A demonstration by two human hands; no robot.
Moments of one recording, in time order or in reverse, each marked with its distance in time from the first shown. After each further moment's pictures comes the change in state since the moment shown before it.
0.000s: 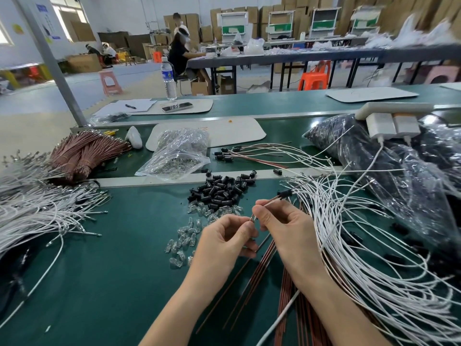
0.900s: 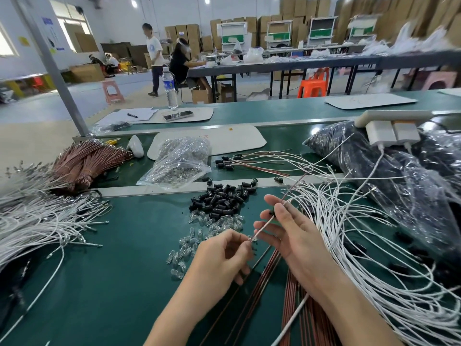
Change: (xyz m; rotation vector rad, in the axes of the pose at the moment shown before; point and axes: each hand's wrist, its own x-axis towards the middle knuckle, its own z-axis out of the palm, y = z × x) left_hand -0.001 0.000 -0.016 0.438 -0.078 0.034; right_hand 0.011 0.000 -0.010 0.422 -0.128 0.231
